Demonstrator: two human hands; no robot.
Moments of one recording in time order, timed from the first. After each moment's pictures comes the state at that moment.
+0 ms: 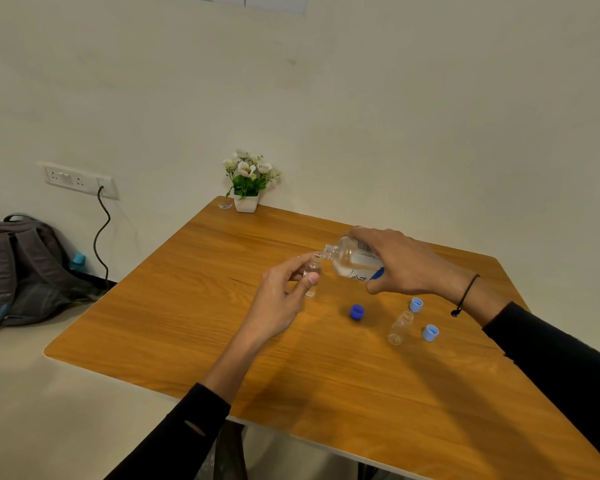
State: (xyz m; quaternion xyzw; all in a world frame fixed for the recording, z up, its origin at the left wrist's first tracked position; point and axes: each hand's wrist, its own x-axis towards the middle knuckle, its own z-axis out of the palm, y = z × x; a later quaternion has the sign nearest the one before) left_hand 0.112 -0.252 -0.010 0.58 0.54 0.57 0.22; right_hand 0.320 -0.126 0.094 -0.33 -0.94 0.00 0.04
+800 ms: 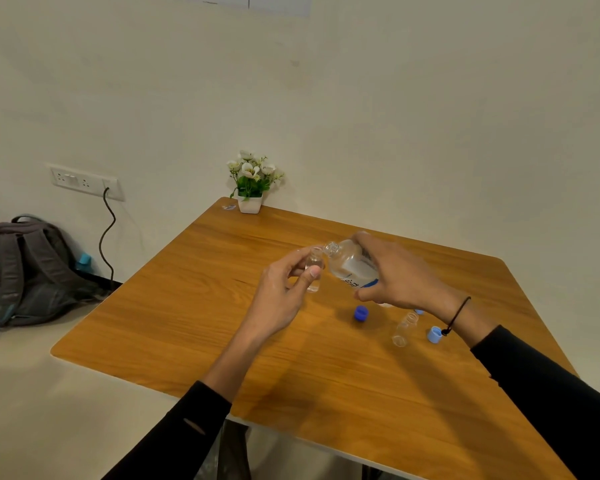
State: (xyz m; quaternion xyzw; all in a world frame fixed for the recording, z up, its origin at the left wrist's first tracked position) left_hand 0.111 -0.255 0.003 0.57 0.53 0.60 0.21; right_hand 0.313 -0.144 0.075 -0.35 -0.93 0.04 0.11
